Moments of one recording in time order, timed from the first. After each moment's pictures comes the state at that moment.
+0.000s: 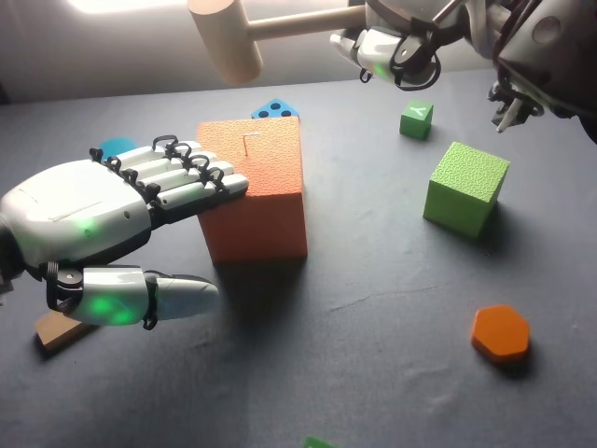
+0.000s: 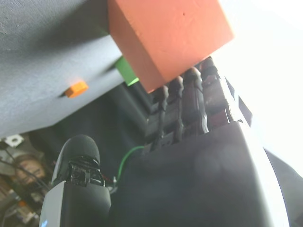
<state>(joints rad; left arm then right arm) 0.81 -0.98 1.23 0.30 -0.87 0.60 -0.15 -1.28 1.19 0.84 0.50 -2.01</state>
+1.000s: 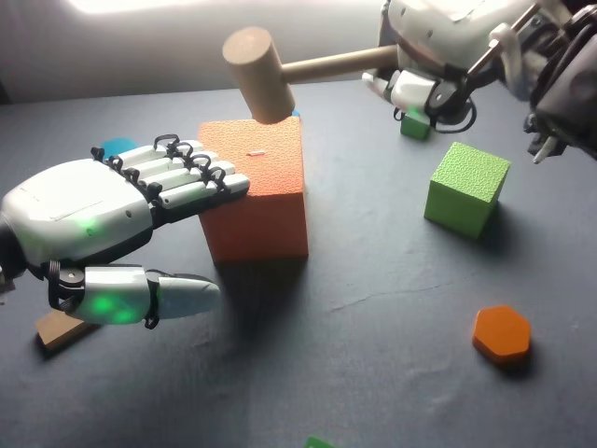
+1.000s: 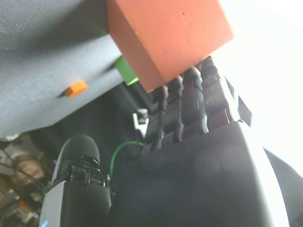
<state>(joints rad) 0.81 -0.98 1.23 0.30 -0.87 0.60 -0.22 -1.17 1.07 0.79 0.54 -2.00</state>
